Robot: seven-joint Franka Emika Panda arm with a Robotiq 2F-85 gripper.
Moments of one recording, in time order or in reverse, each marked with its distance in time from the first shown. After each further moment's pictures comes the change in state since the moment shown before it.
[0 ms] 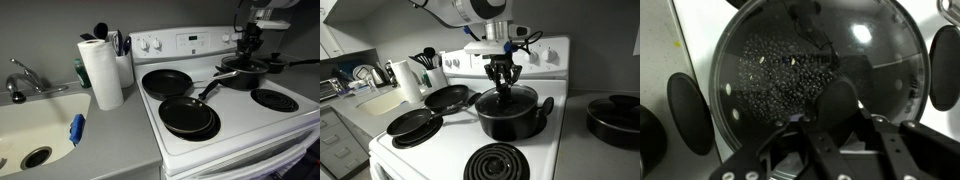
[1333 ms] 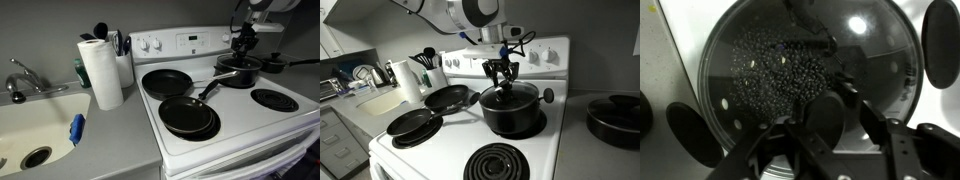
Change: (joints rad) arm 0.020 -0.025 0.019 -0.063 -0.011 0.174 0.020
